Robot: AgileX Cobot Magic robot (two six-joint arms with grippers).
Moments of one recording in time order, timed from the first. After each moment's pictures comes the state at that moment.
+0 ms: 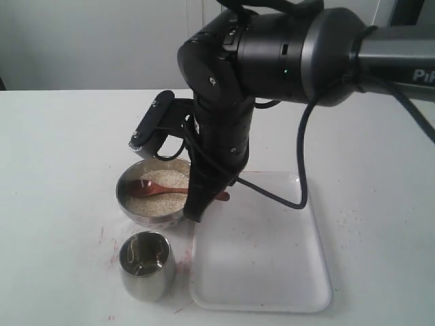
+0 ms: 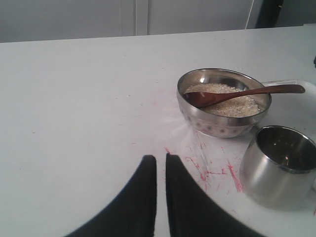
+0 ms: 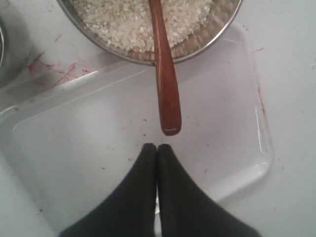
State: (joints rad) left arm -0.19 0.00 0.01 -0.16 0.08 -0.01; right arm 0.68 1.84 -1.50 -0.22 1.05 -0.30
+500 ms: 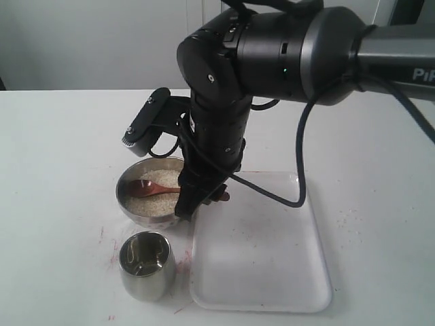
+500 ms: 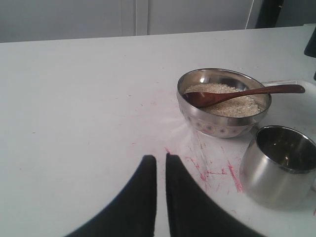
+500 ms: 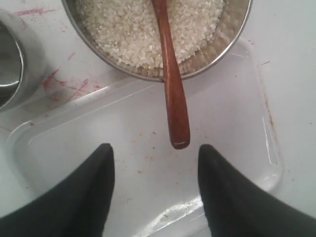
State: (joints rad) left arm -0.19 0.00 0.01 -0.16 0.08 -0.01; right arm 0.68 1.84 -1.50 -0.18 1.02 -0.30
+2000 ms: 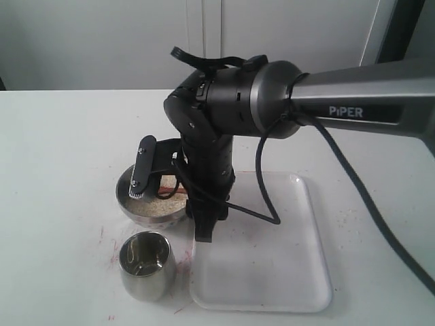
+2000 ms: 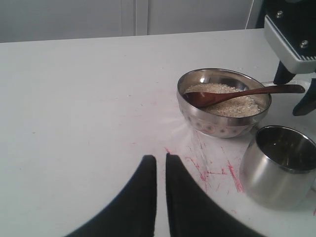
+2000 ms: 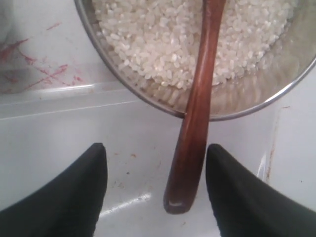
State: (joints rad) left arm -0.19 0.00 0.01 -0.16 0.08 -0.01; right arm 0.68 1.99 -1.50 -0.25 0.94 -0.57
